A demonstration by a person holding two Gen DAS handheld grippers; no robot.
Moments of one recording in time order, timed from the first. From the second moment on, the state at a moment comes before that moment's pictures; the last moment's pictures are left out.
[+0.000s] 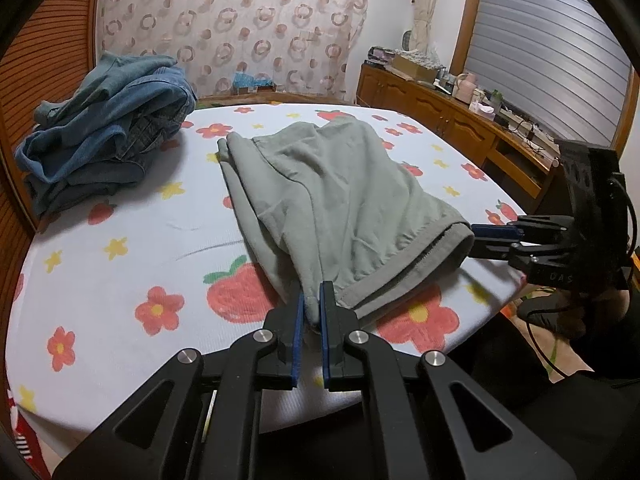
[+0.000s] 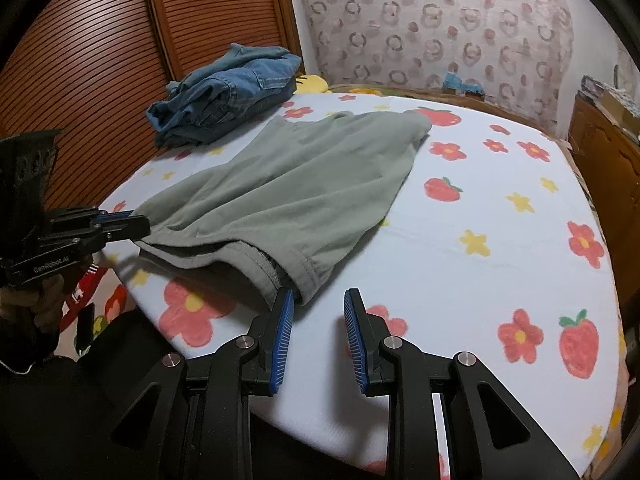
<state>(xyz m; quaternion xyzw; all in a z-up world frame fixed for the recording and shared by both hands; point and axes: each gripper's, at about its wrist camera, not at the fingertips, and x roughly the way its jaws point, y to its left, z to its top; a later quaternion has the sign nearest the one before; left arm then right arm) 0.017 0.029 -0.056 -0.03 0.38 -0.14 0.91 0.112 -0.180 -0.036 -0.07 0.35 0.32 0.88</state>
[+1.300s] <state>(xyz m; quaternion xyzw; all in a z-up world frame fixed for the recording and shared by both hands) 0.037 0.037 -0.058 -0.02 0.38 -0.11 0.92 0.095 -0.196 -0.036 -0.04 0.34 0.34 0.88</state>
